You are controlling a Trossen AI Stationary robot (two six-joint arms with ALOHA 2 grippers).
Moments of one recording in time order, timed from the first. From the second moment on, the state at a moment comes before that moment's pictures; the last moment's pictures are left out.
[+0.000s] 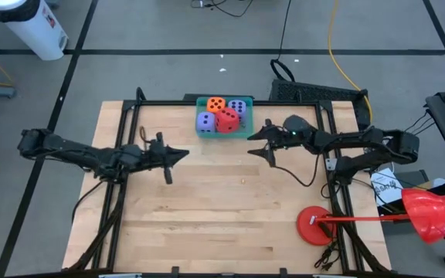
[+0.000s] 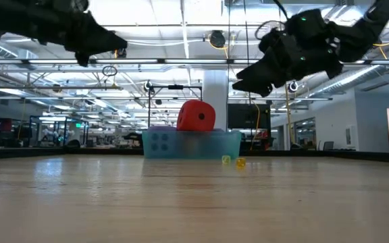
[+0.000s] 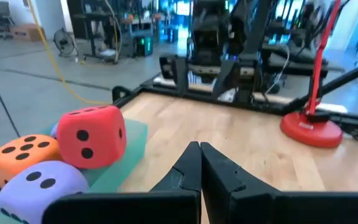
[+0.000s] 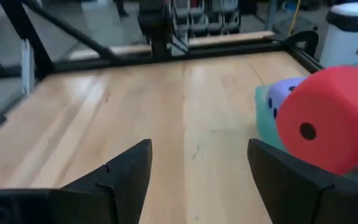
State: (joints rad) left arm -0.13 0.83 0.34 0.41 -0.39 -0.11; right arm -0.39 1.29 0.51 0.53 -0.42 0.00
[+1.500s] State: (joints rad) left arm -0.05 0.67 0.27 0.34 -0.31 -0.16; right arm 0.09 1.87 0.43 0.97 0.08 -0.02
